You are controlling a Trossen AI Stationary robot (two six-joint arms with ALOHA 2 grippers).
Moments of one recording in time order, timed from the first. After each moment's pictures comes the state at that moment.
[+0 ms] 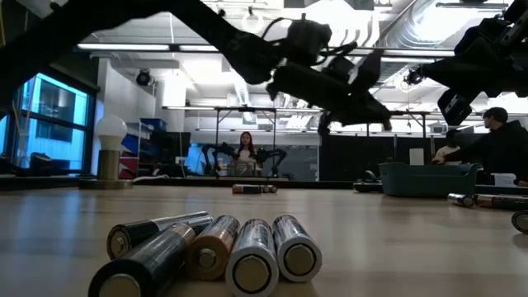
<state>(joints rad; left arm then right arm) 0.18 2.33 1.75 0.31 0.03 -0.36 0.05 0.02 0.01 0.02 0.02 0.50</state>
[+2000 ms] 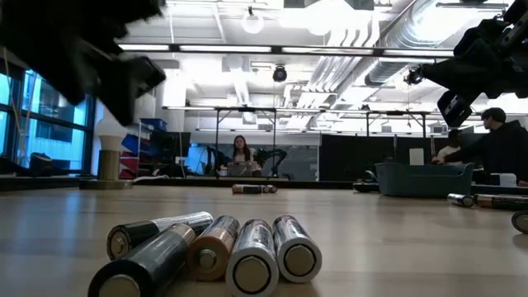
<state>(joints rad) -0.42 1.43 0.83 -0.36 0.01 -0.18 0.05 0.03 0.01 0.02 0.01 0.50</state>
